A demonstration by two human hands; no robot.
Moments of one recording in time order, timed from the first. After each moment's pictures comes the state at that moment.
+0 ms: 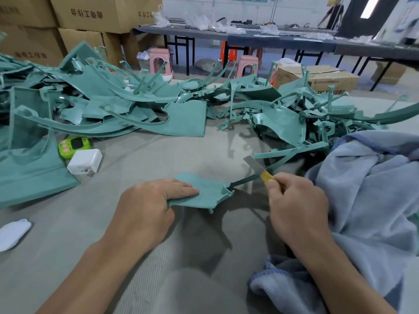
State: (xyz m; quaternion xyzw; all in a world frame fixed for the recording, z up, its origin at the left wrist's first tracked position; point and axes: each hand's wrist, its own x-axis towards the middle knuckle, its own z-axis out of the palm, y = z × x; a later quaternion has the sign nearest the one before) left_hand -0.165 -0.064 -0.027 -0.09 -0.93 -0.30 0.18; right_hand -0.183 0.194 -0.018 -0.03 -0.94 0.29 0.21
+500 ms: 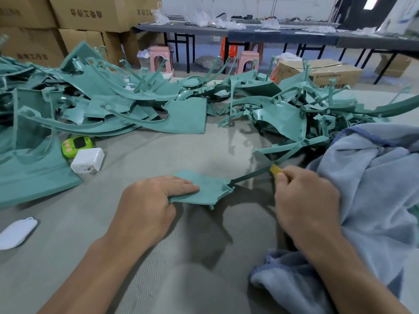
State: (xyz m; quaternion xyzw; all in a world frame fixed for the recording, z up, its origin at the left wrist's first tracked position) left_hand -0.163 -0.066 -0.026 -0.10 -0.93 -0.28 0.19; right_hand -0.183 0.197 -0.012 -0.08 -0.95 0.19 0.23
